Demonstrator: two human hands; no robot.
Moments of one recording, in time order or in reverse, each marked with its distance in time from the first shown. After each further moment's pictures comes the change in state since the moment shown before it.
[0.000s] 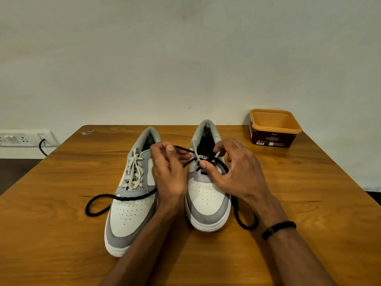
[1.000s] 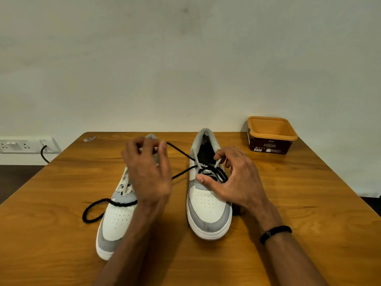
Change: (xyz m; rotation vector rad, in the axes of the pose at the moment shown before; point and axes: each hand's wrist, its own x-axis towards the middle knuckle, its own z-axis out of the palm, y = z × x) left_hand 0.025 0.012 -0.031 0.632 0.159 0.423; right_hand -0.005 0.003 -0.003 0.108 0.037 -0.041
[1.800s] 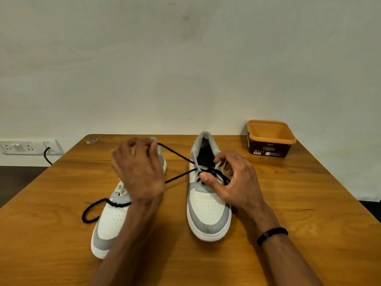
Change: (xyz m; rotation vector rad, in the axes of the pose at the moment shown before) left_hand 0.011 -0.008 -0.011 0.237 0.030 0.034; right_hand -0.002 0.003 0.003 0.083 0.047 0.000
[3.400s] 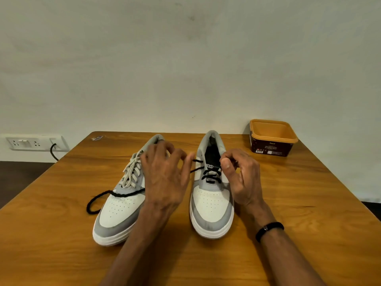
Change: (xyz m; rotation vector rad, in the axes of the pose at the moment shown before) left_hand -0.024 0.019 -0.013 -0.012 -0.257 0.241; right_hand -0.002 -0.005 0.007 0.261 0.192 0.004
